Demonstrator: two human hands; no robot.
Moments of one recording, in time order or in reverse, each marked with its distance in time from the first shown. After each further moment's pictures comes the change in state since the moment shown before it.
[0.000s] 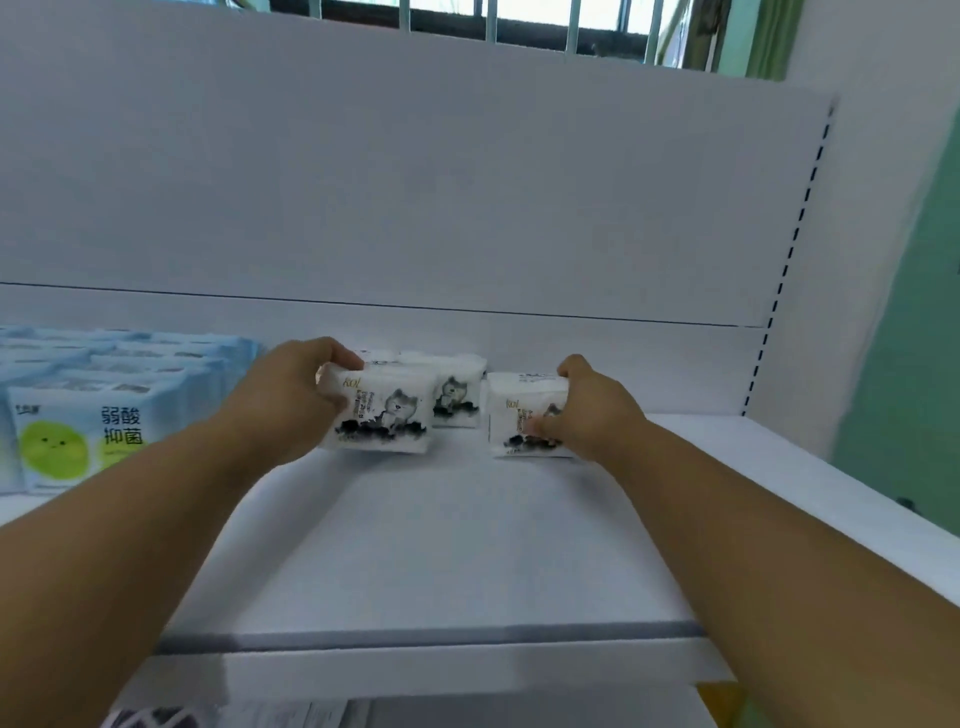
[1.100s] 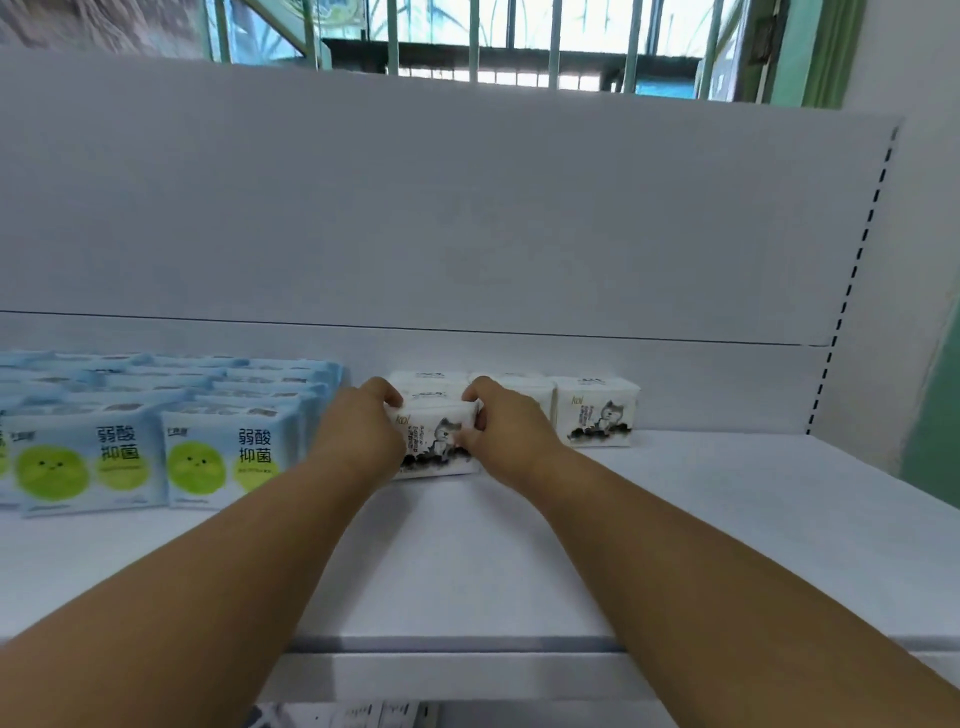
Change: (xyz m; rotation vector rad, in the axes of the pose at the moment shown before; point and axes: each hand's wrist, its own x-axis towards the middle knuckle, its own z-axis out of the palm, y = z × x) left_hand 0.008 -0.037 -0.008 0.149 0.039 -0.079; right_hand -0.008 -0.134 0.077 0.242 -0.015 -0.293
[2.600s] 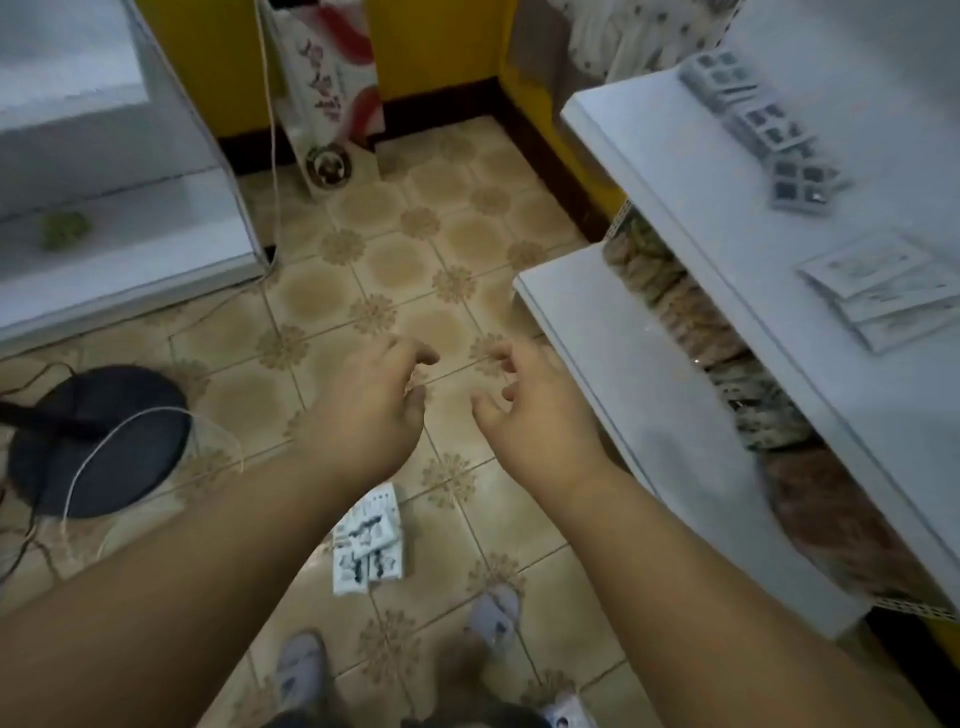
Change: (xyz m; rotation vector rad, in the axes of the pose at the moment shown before) left_hand -0.748 -0.239 -0.062 0.229 0.029 -0.860; right_hand -0.605 -0.153 0.278 0.204 -1.027 -0.336
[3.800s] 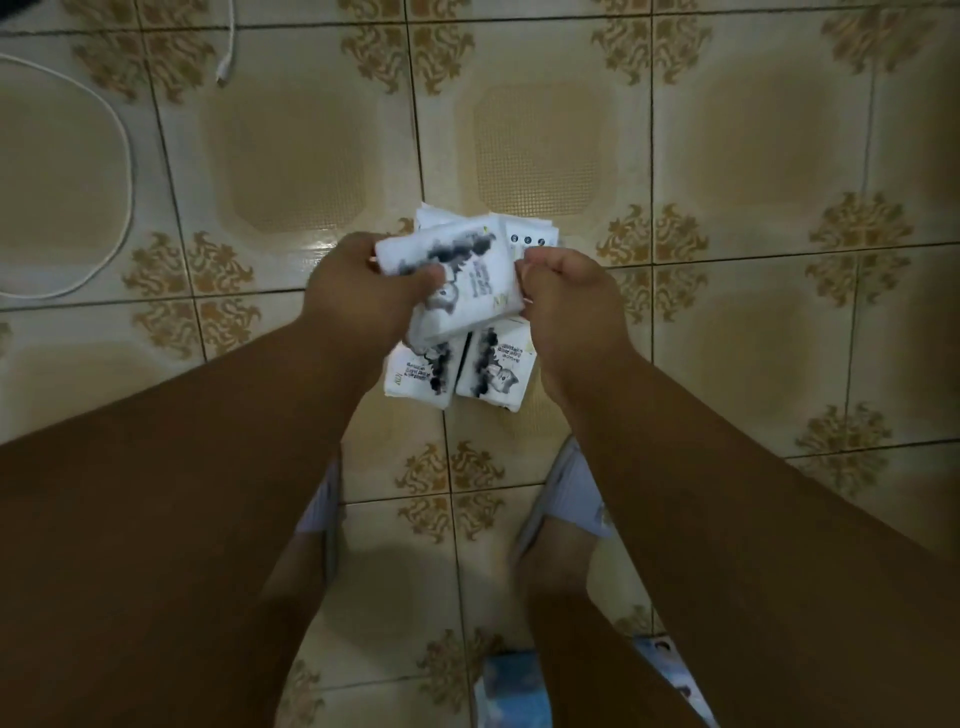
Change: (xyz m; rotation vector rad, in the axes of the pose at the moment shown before) left_hand -0.126 -0.472 0.439 -0.923 0.095 -1.149; right_hand 0.052 0.272 0.618 0.440 -0.316 0.566
